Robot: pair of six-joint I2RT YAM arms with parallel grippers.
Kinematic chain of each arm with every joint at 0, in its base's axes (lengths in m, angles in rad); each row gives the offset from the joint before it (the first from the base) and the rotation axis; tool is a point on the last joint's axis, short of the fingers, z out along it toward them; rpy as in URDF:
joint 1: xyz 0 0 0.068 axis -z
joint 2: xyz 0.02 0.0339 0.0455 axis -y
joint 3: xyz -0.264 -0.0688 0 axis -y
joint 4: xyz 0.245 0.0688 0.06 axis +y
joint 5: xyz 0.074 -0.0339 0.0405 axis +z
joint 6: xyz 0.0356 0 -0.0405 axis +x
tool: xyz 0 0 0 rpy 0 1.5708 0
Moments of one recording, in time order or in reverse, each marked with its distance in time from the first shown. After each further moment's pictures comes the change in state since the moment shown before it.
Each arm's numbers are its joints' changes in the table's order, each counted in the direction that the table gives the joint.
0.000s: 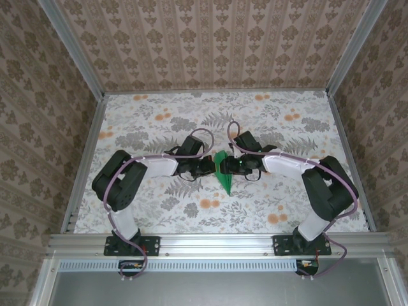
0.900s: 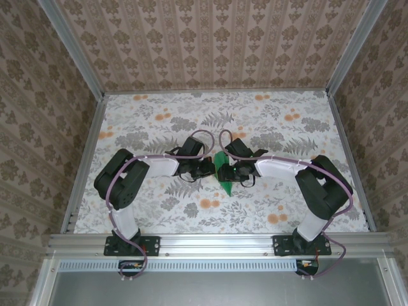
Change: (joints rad) left arm 0.000 -0.022 0.000 0.002 -0.008 0.000; right arm -0.097 -0.033 0.000 0.042 -0.110 0.042
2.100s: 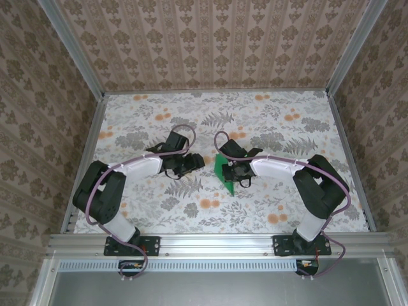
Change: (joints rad) left arm -0.114 0.214 -0.035 0.270 0.118 0.007; right arm -0.050 -0.021 0.068 0.127 -0.200 0.011
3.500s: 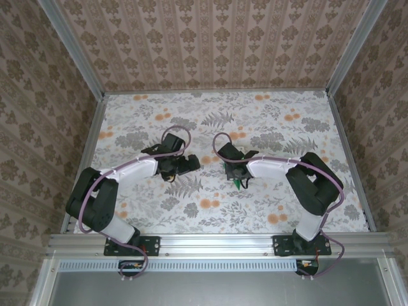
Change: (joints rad) left arm -0.014 0.080 -0.016 0.150 0.181 0.037; right arm -0.007 -0.058 -0.007 -0.050 -0.273 0.035
